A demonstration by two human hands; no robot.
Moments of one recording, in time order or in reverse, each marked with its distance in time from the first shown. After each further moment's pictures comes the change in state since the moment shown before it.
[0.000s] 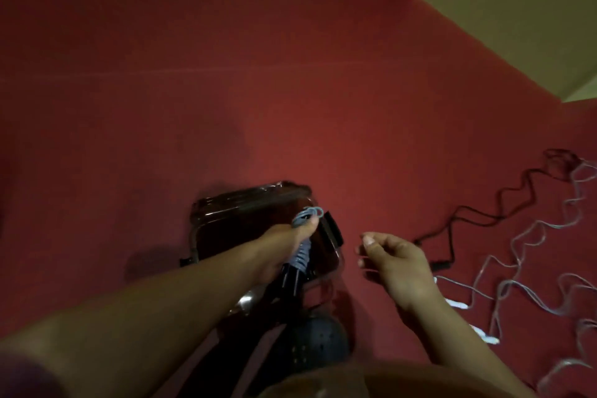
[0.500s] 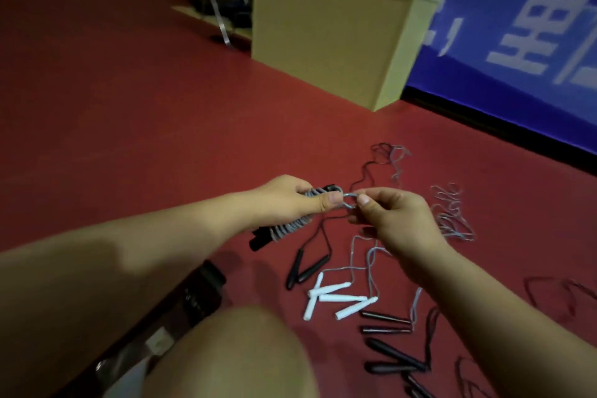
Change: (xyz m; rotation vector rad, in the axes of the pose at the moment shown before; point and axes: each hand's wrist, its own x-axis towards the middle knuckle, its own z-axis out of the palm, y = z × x) left_hand -0.106 0.146 0.223 1.030 -0.380 0.686; right_hand -0.115 -0.091 -0.188 0.048 0.415 -0.309
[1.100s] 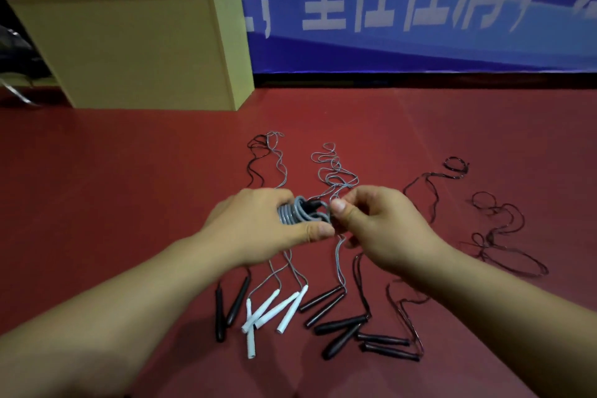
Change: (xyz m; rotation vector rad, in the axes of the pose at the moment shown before) left_hand 0.028 0.126 0.096 0.619 -0.088 0.495; right_hand -0.069 0.014 -0.124 -0.319 0.409 0.057
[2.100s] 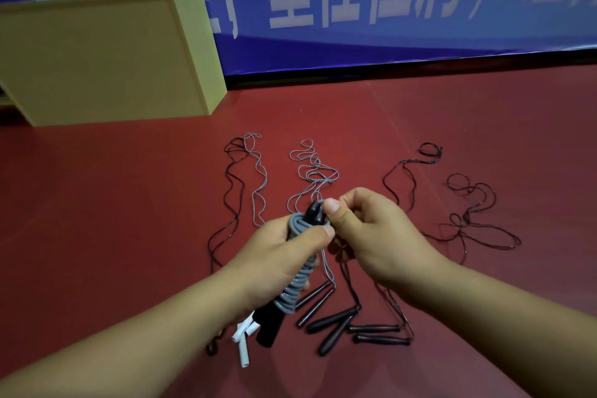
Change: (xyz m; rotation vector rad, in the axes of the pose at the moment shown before) left_hand -0.020 0.043 0.037 -1.066 -0.288 -0.106; right_hand -0.021 0.007 -0.003 0.340 0.049 0.084
